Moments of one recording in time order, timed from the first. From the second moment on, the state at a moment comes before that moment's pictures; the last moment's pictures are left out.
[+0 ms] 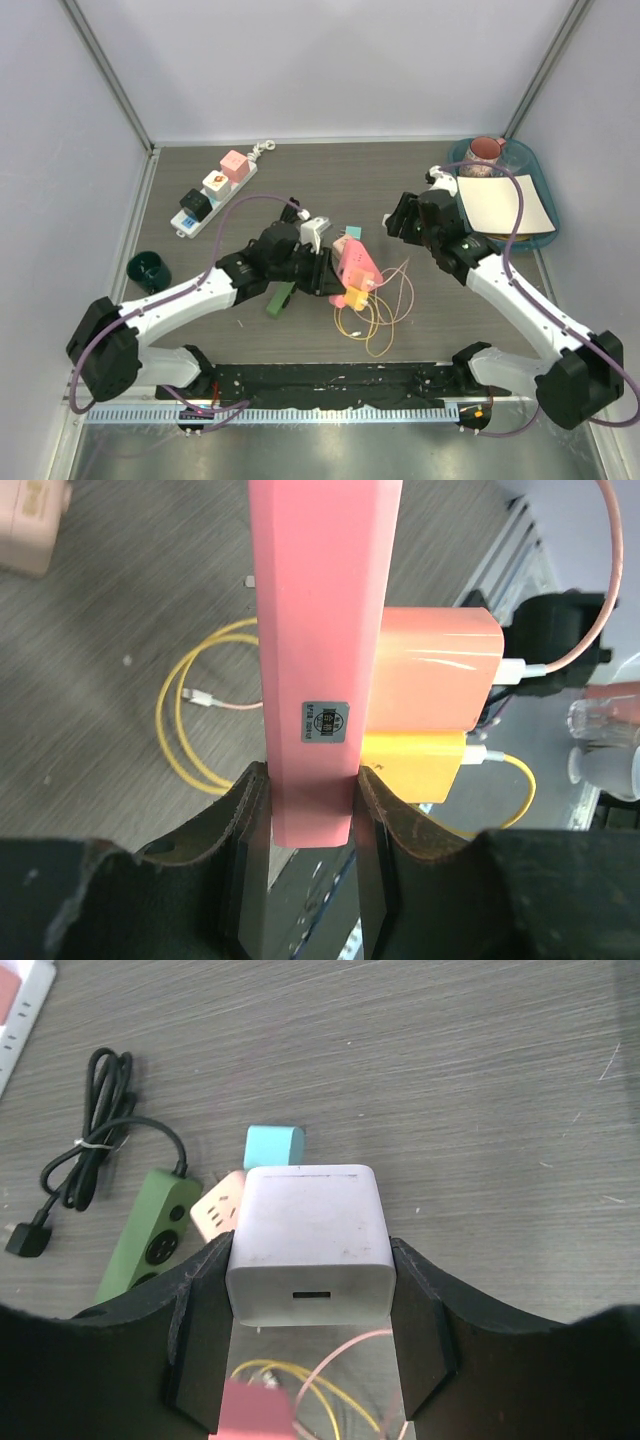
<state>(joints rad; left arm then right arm) -0.82 1.31 0.83 -0.07 0.42 -0.57 0.47 1.08 0.91 -0.39 0.24 0.55</state>
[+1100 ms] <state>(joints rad) -0.61 1.17 0.86 -0.58 0.27 -0.29 0.43 1.58 0.70 0.24 0.33 0.53</state>
